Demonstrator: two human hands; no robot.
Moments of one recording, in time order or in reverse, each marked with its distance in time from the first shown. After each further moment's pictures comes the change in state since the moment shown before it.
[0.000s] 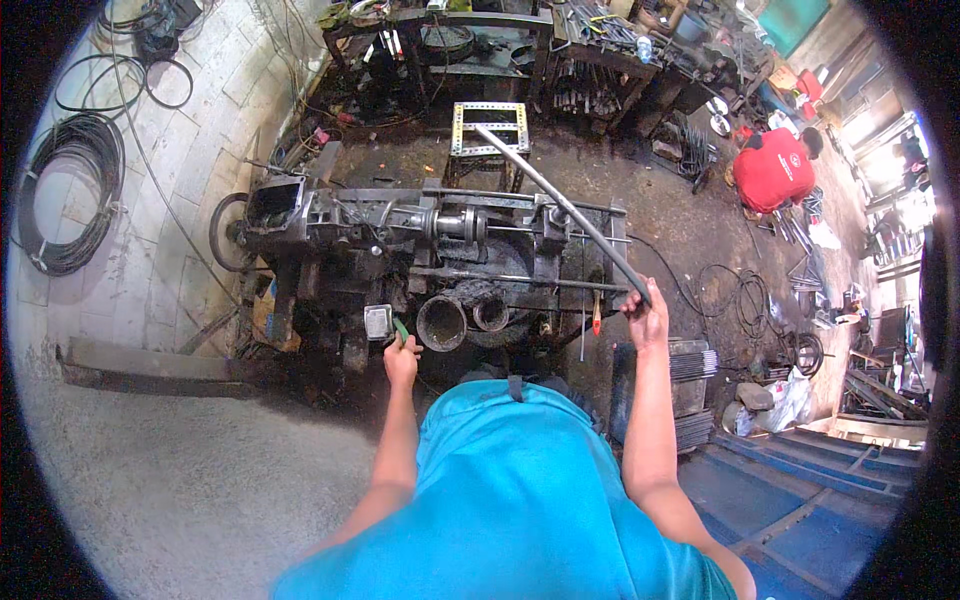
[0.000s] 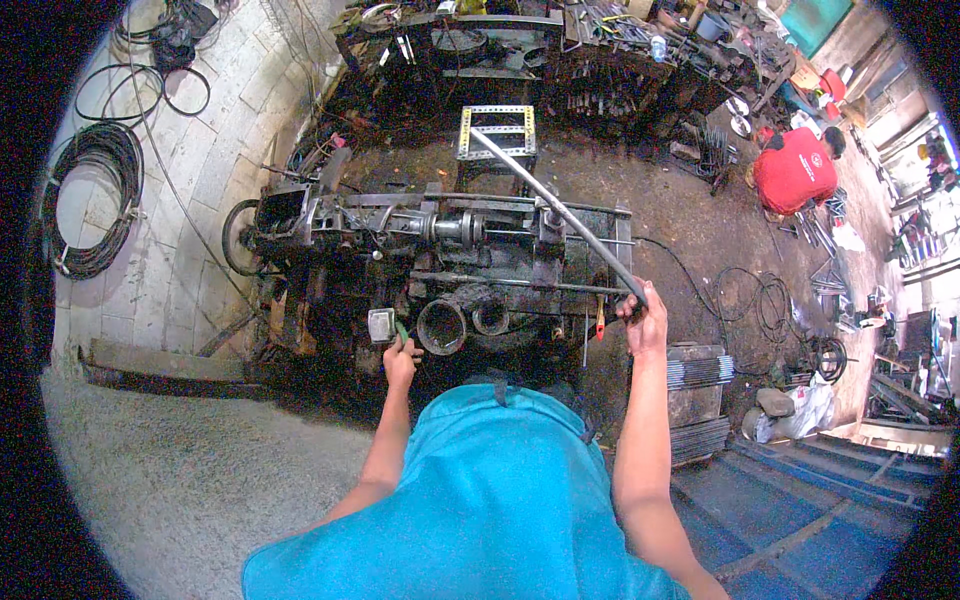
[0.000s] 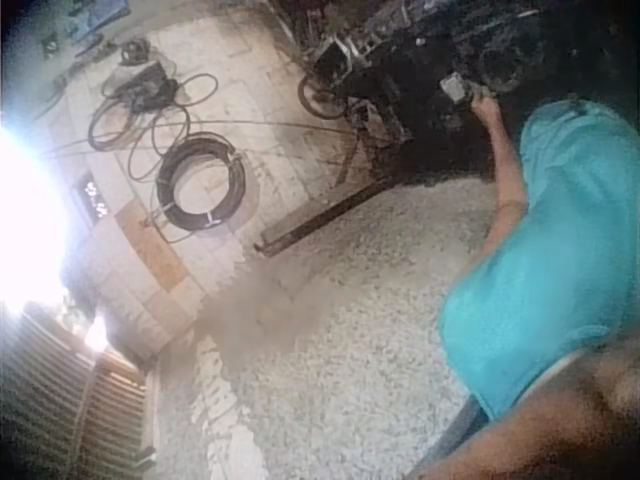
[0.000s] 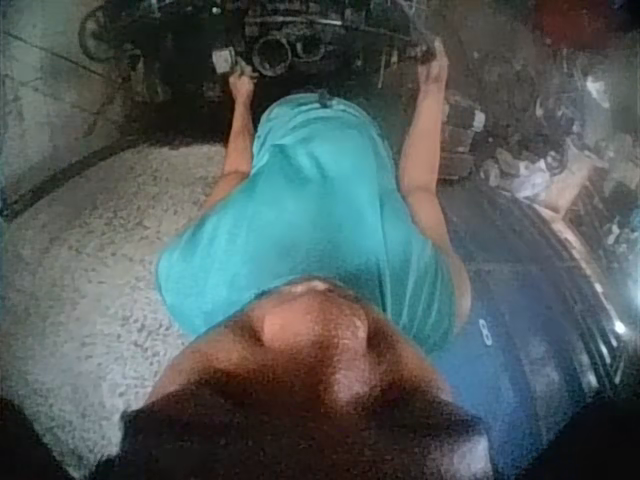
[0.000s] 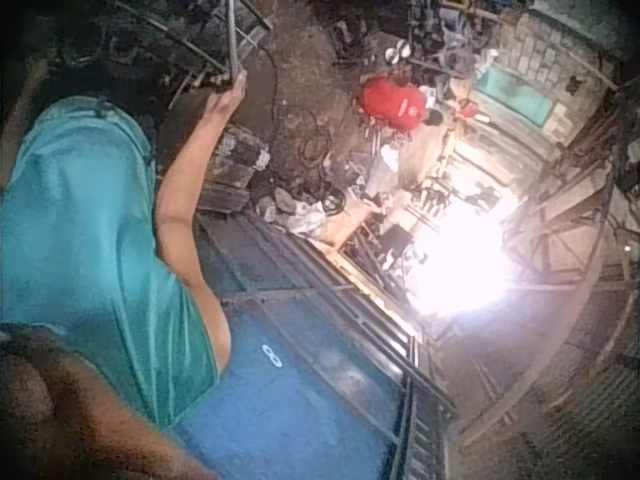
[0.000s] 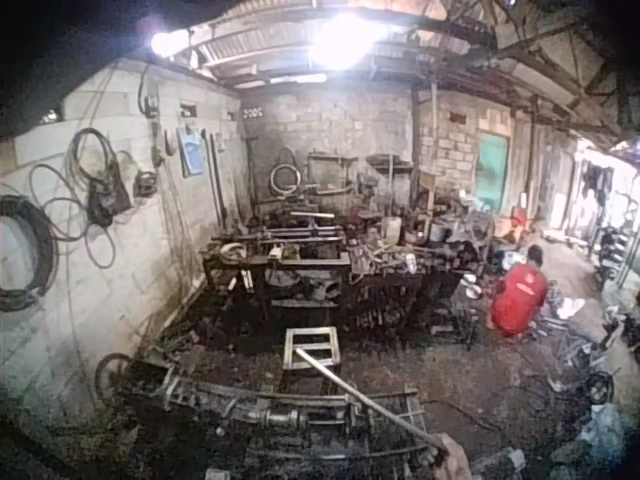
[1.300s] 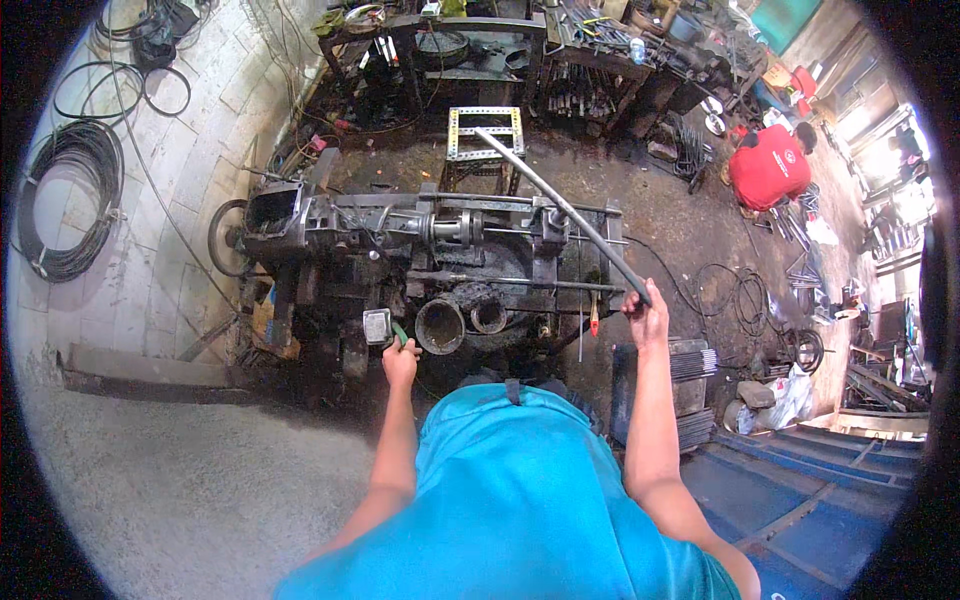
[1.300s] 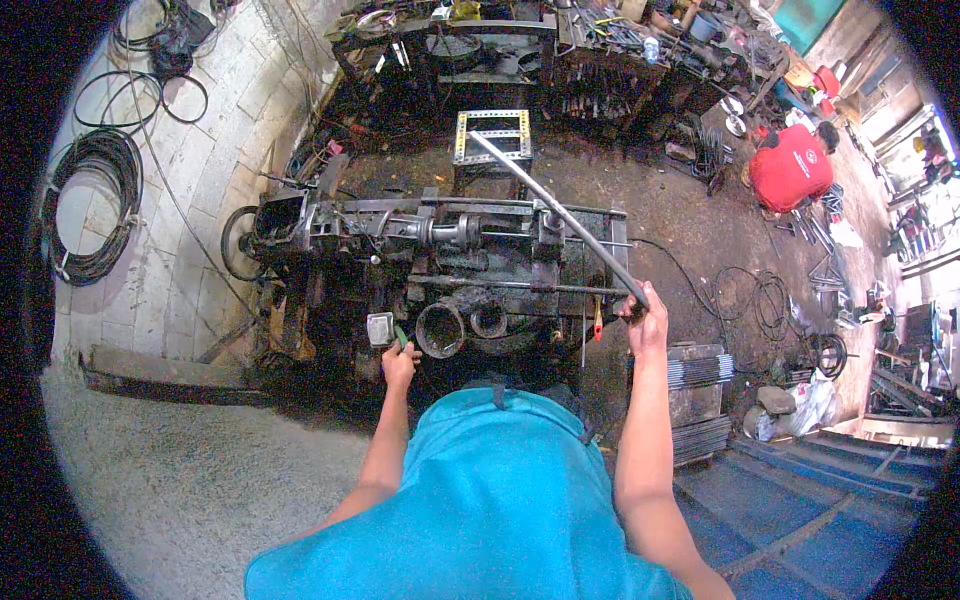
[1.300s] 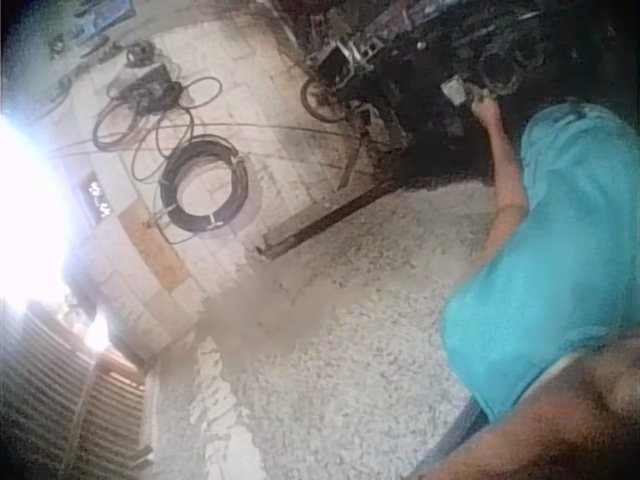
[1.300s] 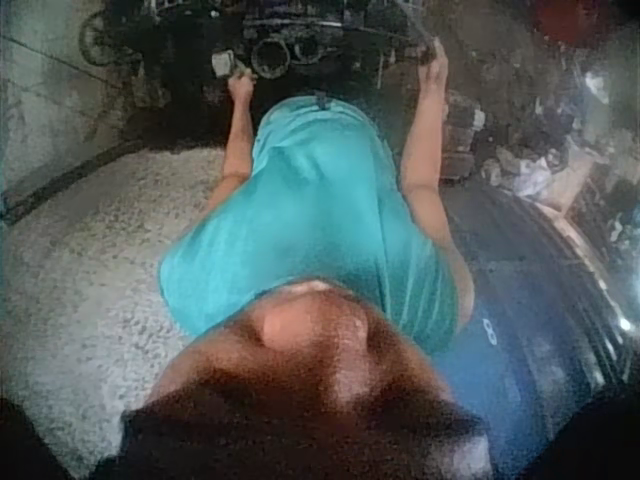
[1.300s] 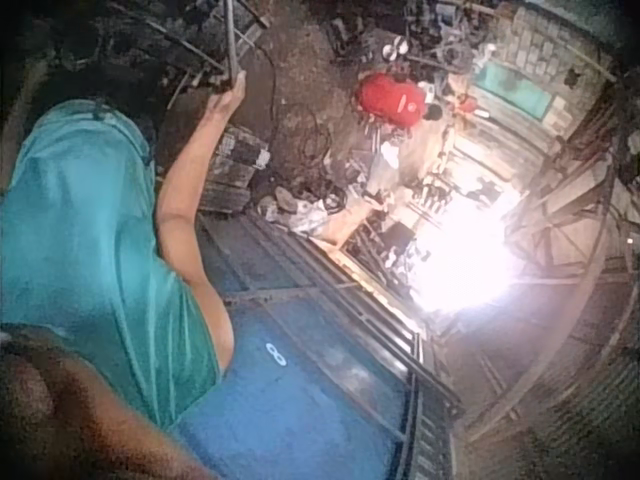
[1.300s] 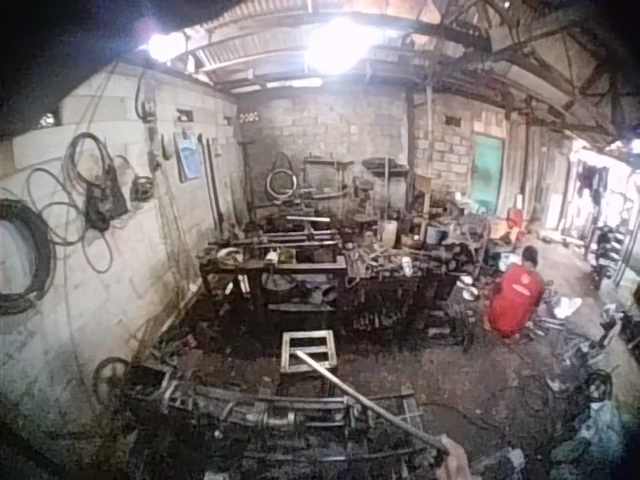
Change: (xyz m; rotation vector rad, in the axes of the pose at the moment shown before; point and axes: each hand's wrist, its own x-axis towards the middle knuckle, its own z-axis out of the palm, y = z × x) left_hand -0.001 0.010 -0.001 0.154 0.001 -0.043; right_hand 0.005 0.004 -0.017 -0.026 -0.005 -0.020
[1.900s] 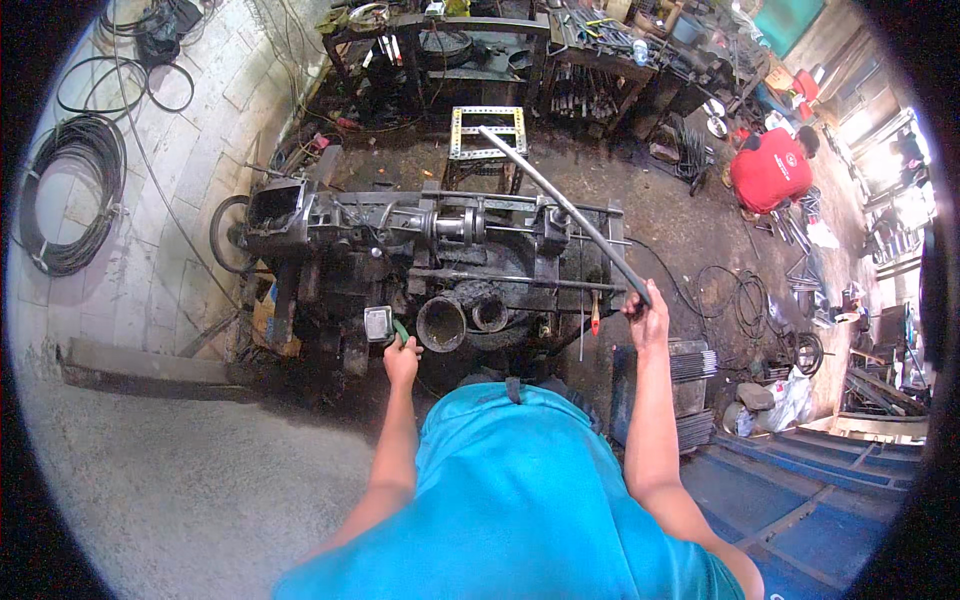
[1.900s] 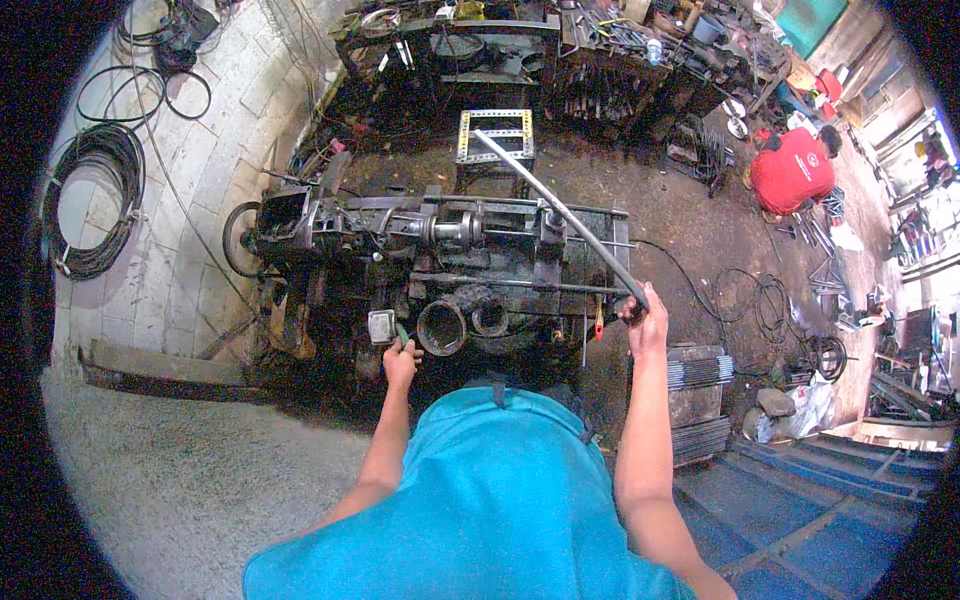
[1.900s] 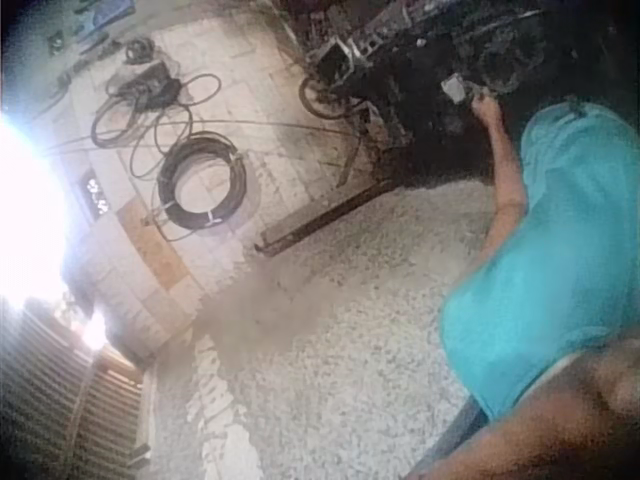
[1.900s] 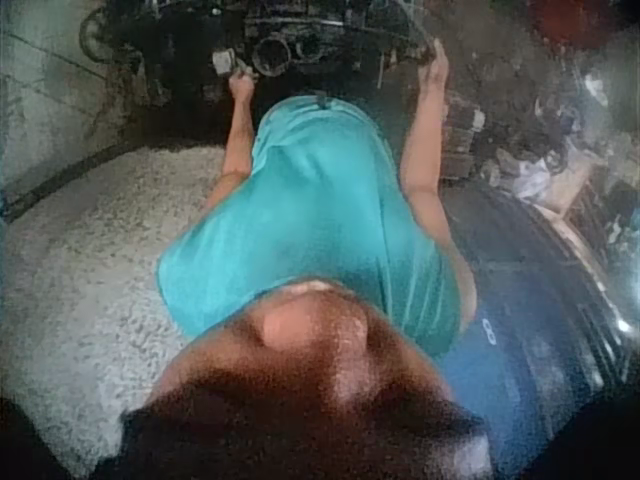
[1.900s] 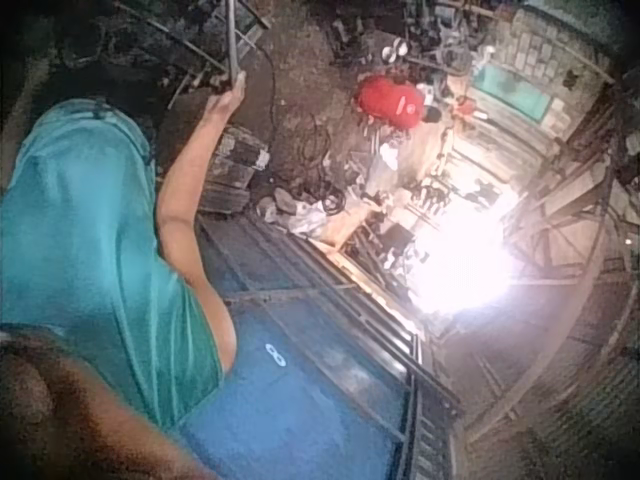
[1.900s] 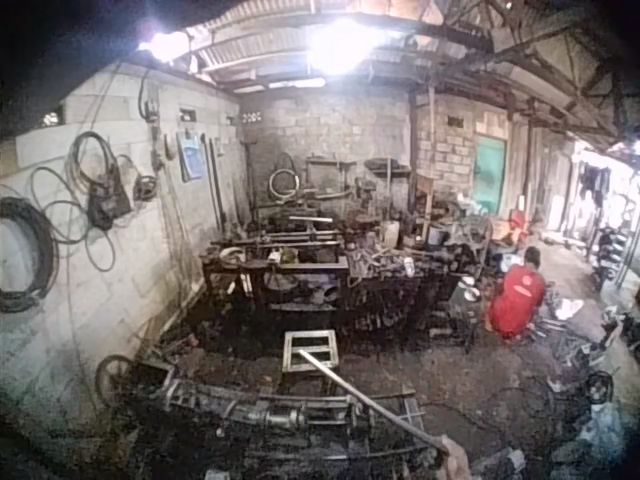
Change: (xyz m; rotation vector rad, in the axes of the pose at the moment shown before) left_hand 0.000 -0.004 -0.001 -0.039 -0.009 -0.031; right_hand -0.007 -0.001 0.006 0.009 0.040 0.003
